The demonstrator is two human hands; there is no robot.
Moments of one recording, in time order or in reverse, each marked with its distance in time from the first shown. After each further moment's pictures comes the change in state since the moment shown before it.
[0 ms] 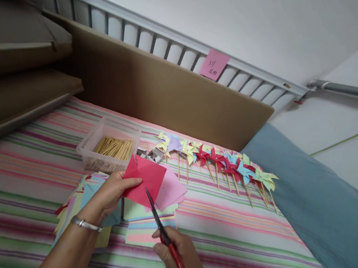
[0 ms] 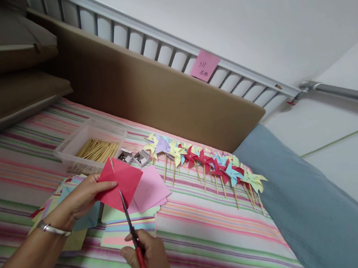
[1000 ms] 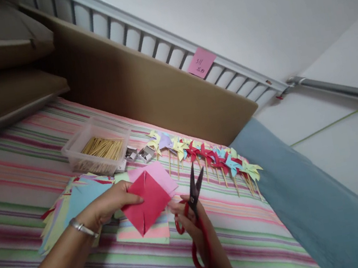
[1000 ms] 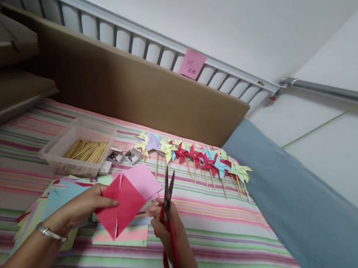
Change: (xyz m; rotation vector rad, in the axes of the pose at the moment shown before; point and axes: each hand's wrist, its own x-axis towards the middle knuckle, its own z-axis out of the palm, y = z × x) left_hand -0.001 -0.023 0.012 0.216 -0.282 -0.136; right_hand 0.007 0.015 -0.055 0.381 0.277 -0.090
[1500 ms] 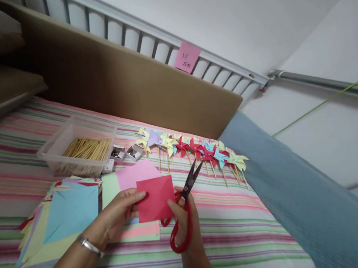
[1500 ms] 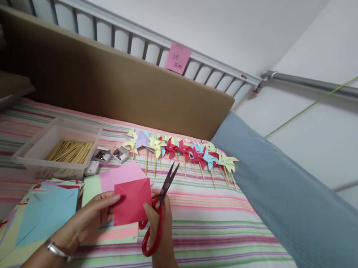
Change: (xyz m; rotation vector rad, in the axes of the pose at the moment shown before) left_hand 0.013 -0.024 0.050 -0.398 0.005 0.015; right_hand 0.004 0.006 0.021 0.283 0.244 -0.097
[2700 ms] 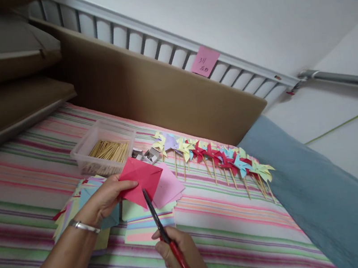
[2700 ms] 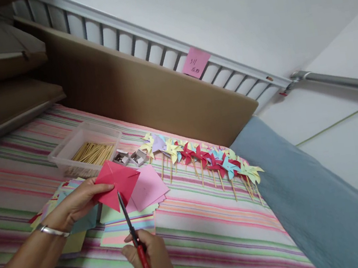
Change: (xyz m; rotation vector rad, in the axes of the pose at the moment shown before) left_hand -0.019 0.061 -0.045 0.148 0.192 0.119; right_hand -0.036 0.013 0.016 -0.521 -0.489 0.306
